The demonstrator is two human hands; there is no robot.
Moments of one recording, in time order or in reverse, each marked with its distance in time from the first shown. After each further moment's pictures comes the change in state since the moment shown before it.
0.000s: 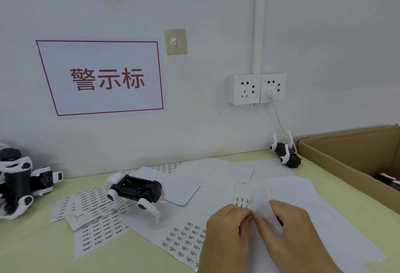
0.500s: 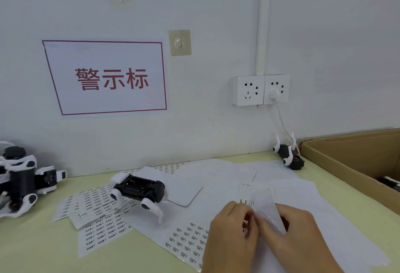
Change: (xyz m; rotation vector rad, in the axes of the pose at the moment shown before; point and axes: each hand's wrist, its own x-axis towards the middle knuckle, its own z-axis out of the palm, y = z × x) left_hand 0.000 0.005 0.001 0.006 -0.037 -0.062; right_hand -0.002 0.000 0.001 0.047 -0.043 0.155
